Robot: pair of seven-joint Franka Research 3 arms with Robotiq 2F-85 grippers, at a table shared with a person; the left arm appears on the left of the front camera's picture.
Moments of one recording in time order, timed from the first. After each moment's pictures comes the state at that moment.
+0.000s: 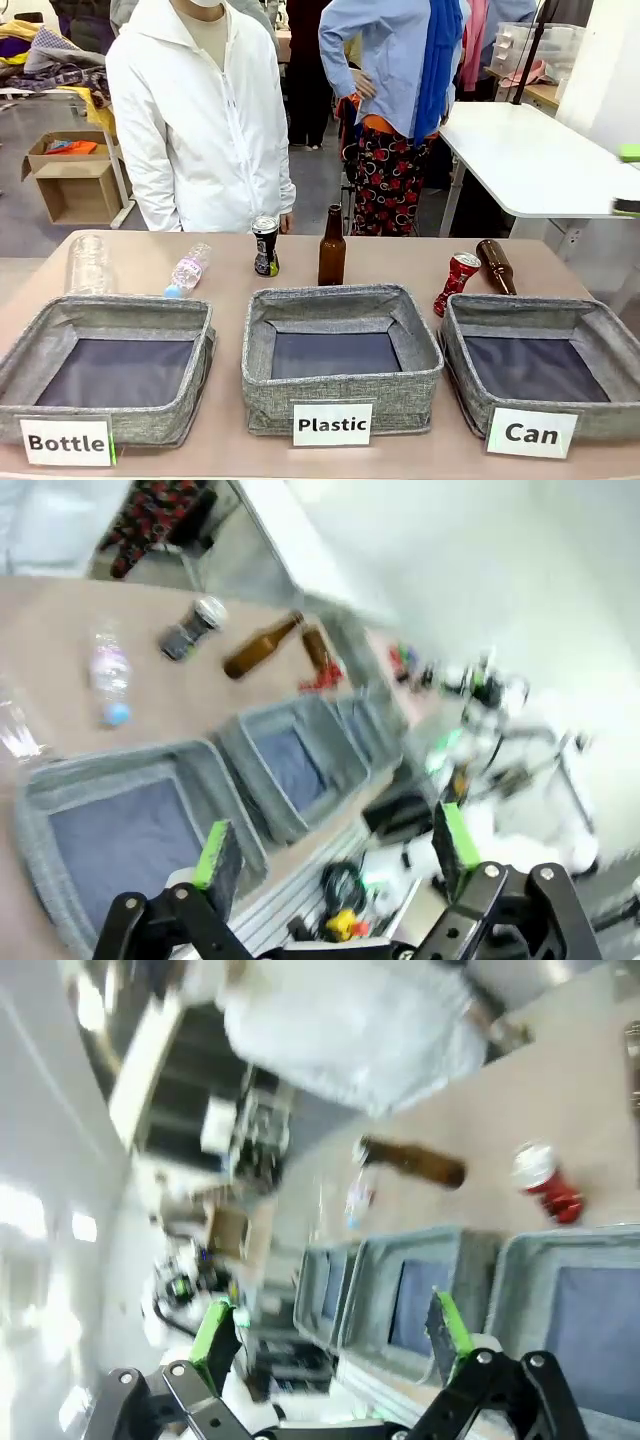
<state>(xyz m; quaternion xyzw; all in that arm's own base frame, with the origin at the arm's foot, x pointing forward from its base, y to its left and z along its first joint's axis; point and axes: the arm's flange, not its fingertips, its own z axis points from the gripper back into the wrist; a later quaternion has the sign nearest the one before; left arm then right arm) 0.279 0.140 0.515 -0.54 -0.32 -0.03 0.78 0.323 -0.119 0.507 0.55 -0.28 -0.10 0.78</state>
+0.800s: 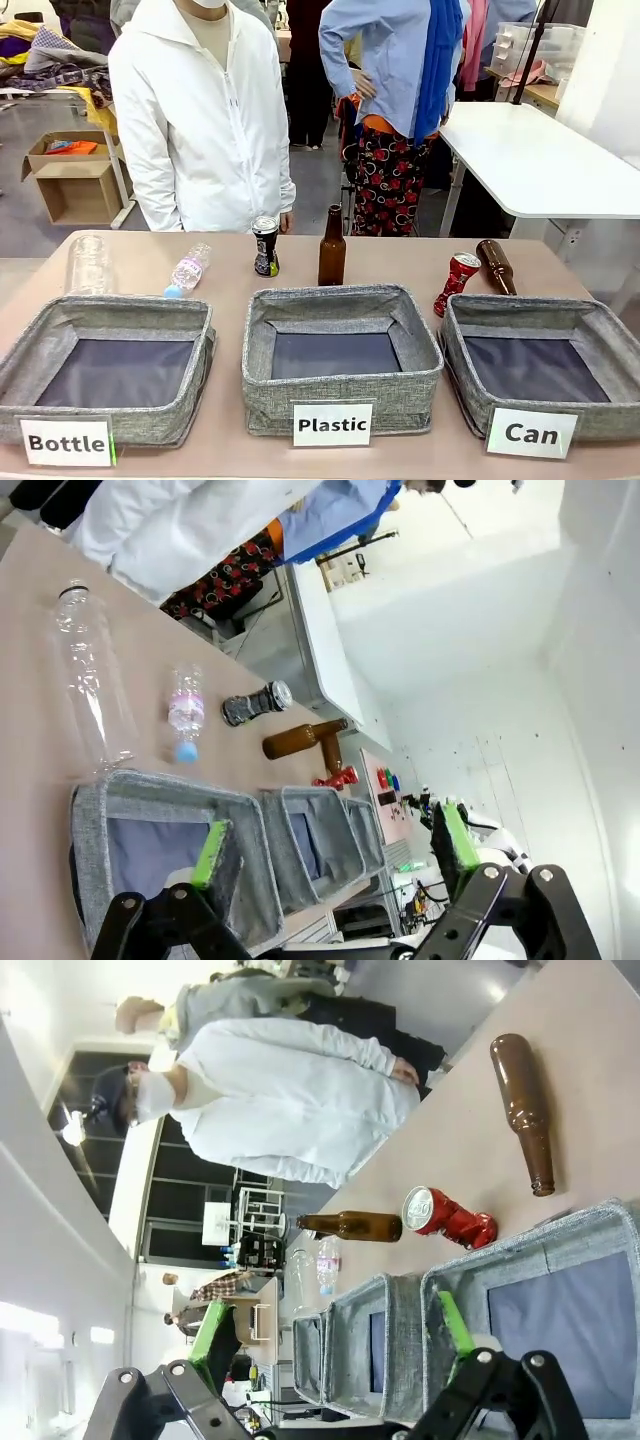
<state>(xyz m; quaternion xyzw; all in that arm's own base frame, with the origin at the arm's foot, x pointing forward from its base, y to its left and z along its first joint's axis) 0.276 0.205 0.464 -0.56 -0.35 0.13 0.74 0.318 -0.180 0.453 0.54 -0.30 -0.22 0.76</state>
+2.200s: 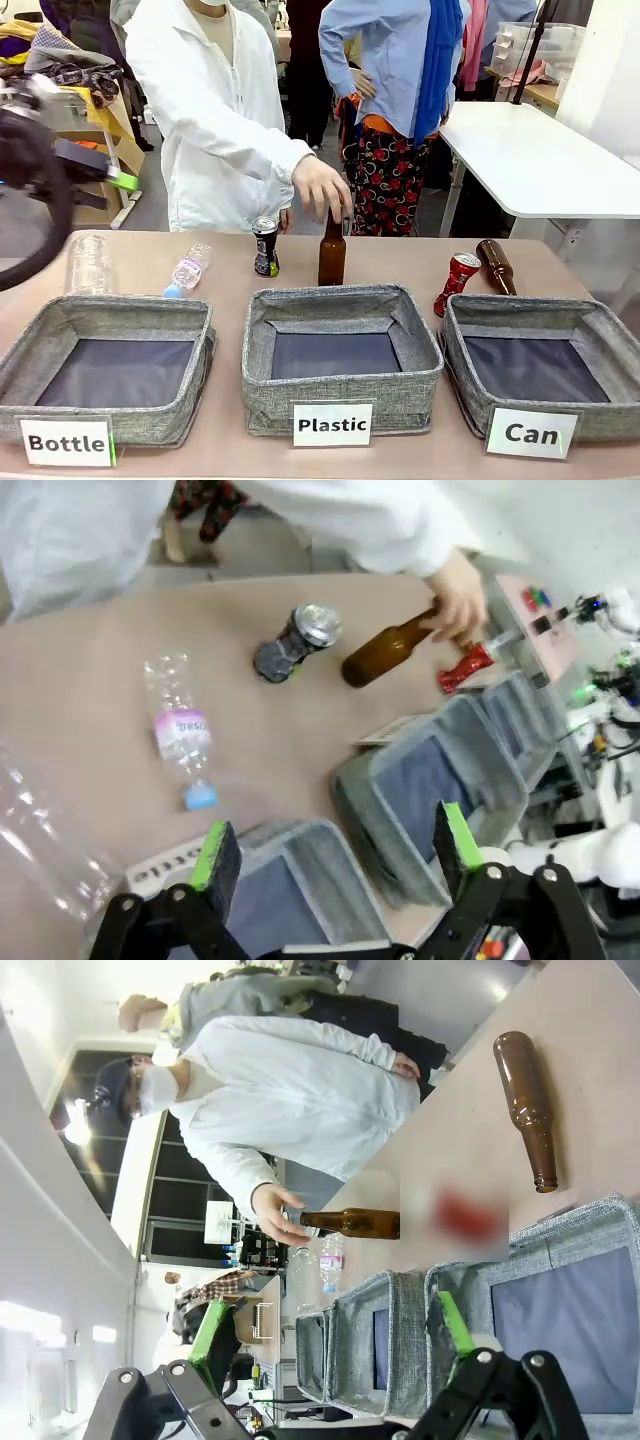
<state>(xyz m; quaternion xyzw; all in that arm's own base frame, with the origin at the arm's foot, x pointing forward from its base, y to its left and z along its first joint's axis) 0.453 -0.013 0.485 -0.36 -0.28 -0.12 0.88 0.315 -0.181 0.455 0.54 -0.29 -0.22 0.76</state>
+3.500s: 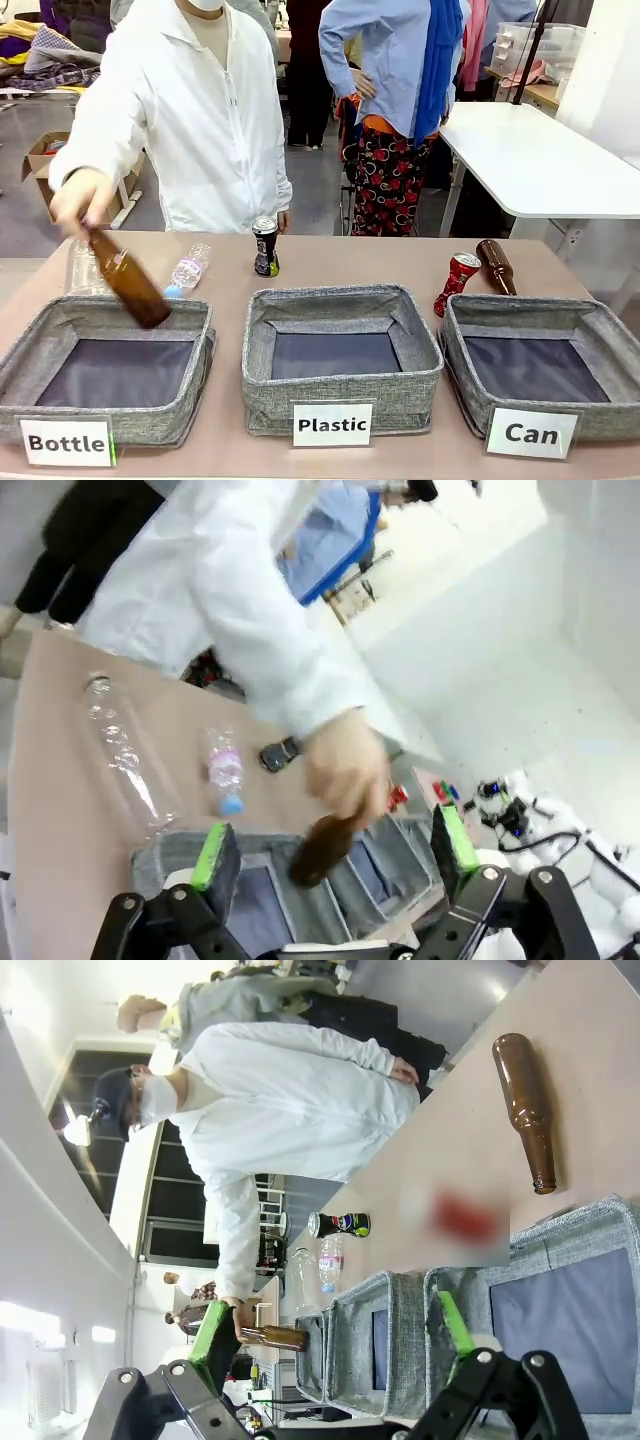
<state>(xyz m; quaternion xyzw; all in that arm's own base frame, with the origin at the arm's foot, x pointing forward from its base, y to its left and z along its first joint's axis) 0.271 0.208 0.474 -0.49 -0.45 0.05 0.75 0.316 -0.182 0.457 0.54 -0.29 -0.22 0.76</state>
